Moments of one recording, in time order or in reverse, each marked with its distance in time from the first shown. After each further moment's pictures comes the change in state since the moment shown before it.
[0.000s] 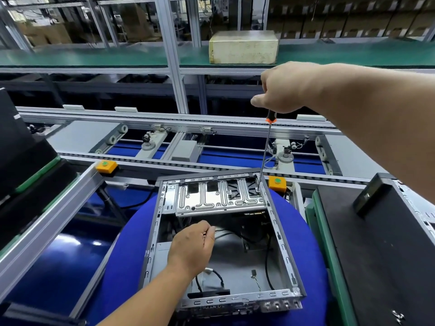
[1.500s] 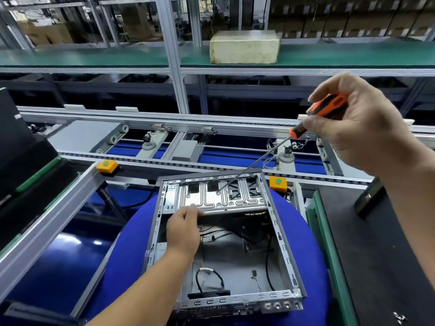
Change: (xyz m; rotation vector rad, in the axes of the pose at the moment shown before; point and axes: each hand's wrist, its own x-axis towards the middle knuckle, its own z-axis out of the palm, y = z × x) left_hand 0.023 0.018 -0.022 -0.786 0.223 -0.479; right_hand -0.131 0.026 0.042 1.072 0.466 0.022
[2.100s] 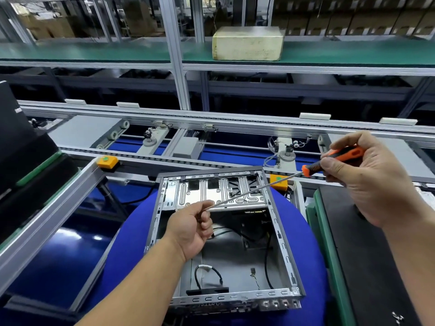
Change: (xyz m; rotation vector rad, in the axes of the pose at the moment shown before) left_hand -0.002 0.030 0.004 -0.705 -0.328 -0.497; right_hand -0.064 0.056 0.009 0.401 0.062 0.287
